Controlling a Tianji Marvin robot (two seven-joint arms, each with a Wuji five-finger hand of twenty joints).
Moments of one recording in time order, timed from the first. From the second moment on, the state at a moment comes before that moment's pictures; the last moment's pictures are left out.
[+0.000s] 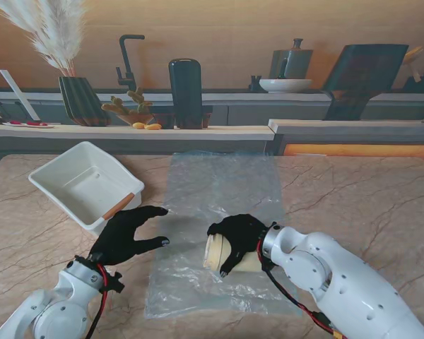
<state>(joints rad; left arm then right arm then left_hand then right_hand) 1.86 -1.11 -1.39 -1.81 0.70 -0.30 0.16 -1.35 -1.02 0.93 -1.56 -0.81 -0.28 0.21 0.75 -0.24 0.00 -0.07 0.53 0.08 0.26 0.38 0.62 0.20 0.14 0.33 0.50 0.27 0.22 0.43 0.17 0.33 0.58 0.48 0.48 -0.90 0.56 -0.23 0.62 0.17 0.50 0.55 0.89 0.28 0.78 0.51 0.93 0.27 0.79 0.66 0.70 0.29 1.36 0.81</state>
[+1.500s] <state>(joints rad) 1.89 -1.01 -1.10 -1.87 1.30 -0.08 0.00 -1.20 -1.02 0.74 -1.44 -0.72 -0.20 0.31 0.63 -0.31 0.37 -0.05 0.34 0.18 0.41 0.46 0.44 0.21 0.29 0.41 0.31 0.26 0.38 0.47 0.05 0.26 0.83 0.57 0.50 -0.79 0.56 -0.04 0.42 0.15 0.56 0.56 0.63 0.25 0.66 0.42 0.71 0.21 0.64 0.62 0.39 0.20 1.14 0.81</state>
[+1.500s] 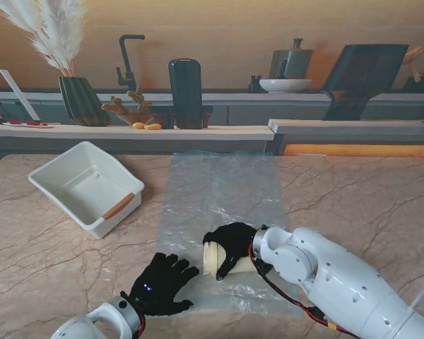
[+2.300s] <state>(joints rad) 1.79 -1.00 -0.92 -1.79 1.42 0.11 -0.02 -1.19 -1.03 0.73 -1.43 -0.70 -0.18 0.31 0.67 -0.31 0.54 -0.04 0.29 0.21 0.66 0.65 0.58 0.23 0.54 0.57 0.49 0.31 0.62 0.58 0.20 0.29 1.14 0.60 0.50 -0.78 0.55 -0.04 0.41 0.14 0.56 0.57 0.62 0.25 0.65 0.42 0.69 0.21 0.64 0.62 0.38 0.20 1.14 0.81</state>
